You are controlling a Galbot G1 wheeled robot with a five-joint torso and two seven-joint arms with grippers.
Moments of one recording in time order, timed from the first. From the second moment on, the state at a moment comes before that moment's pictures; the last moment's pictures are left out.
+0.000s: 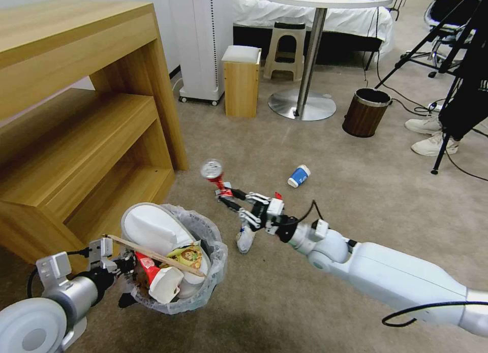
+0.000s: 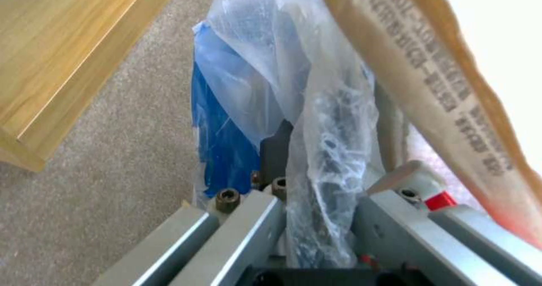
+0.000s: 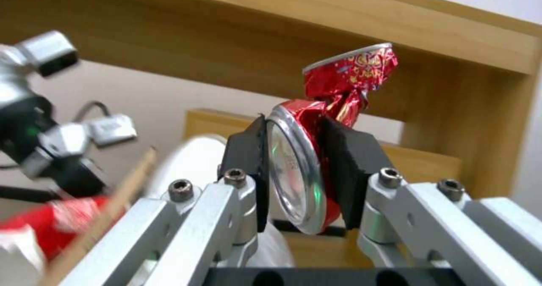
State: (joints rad) left arm 1.70 -0.87 -0.83 -2.29 -1.32 0.59 -0.39; right arm -0.32 0.85 -0.84 1.64 0.80 0.74 -0.23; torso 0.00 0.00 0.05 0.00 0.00
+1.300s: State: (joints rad) left arm 1.63 -0.85 -0.81 -2.25 -1.33 0.60 -0.37; right arm -0.20 0.94 -1.09 1.59 0.80 0.75 -0.29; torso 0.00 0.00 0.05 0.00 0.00
